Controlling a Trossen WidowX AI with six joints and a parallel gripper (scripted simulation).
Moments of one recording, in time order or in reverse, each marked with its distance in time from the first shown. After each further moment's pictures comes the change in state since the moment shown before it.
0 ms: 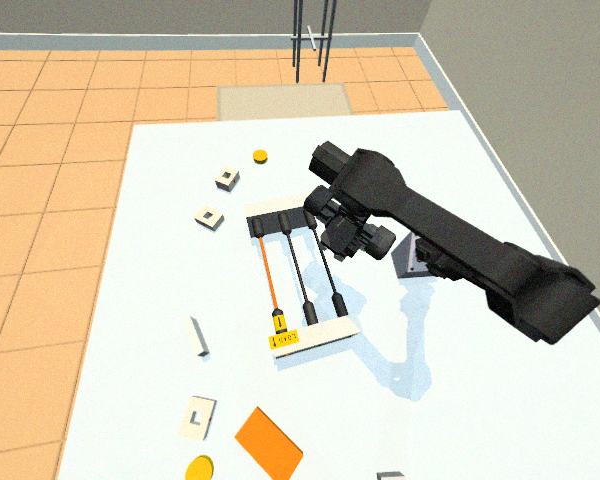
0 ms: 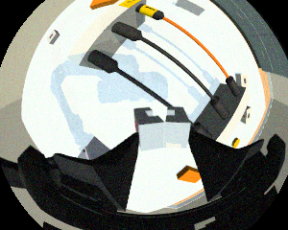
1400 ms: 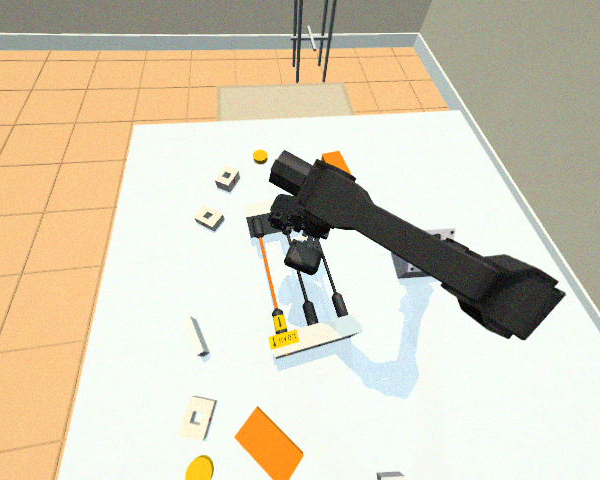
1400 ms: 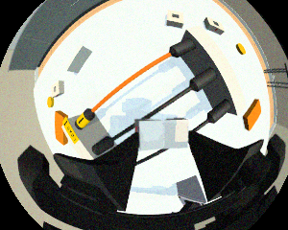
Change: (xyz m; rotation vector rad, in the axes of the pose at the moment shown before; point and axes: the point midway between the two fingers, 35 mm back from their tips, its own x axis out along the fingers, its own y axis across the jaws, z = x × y) arm 0.008 -0.050 0.058 1.238 -0.120 -0.013
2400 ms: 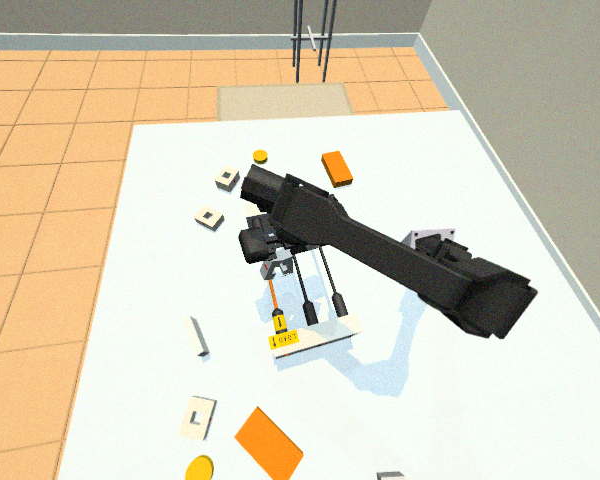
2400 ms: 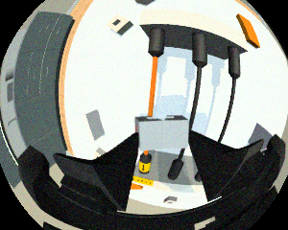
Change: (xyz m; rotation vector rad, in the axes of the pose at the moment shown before) arm 0.016 0.037 0.039 0.876 -0.009 0.083
